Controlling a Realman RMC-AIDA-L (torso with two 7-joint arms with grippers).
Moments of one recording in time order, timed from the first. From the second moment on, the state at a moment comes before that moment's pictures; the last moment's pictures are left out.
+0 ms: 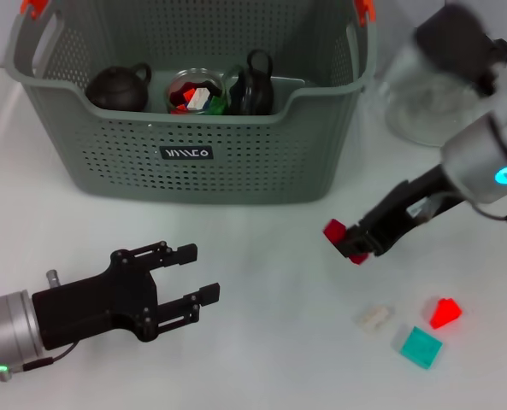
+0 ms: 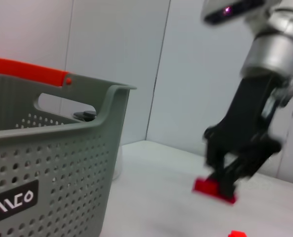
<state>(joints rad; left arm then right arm) -0.34 -2.16 0.55 0.54 2.00 1.63 -1.00 0.72 2.10 -1.33 -1.26 -2.41 -1.61 2.51</state>
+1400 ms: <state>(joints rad) -0.36 -2.16 0.50 0.54 2.00 1.63 -1.00 1.29 2.10 -1.24 -0.76 -2.35 -0.93 2.54</state>
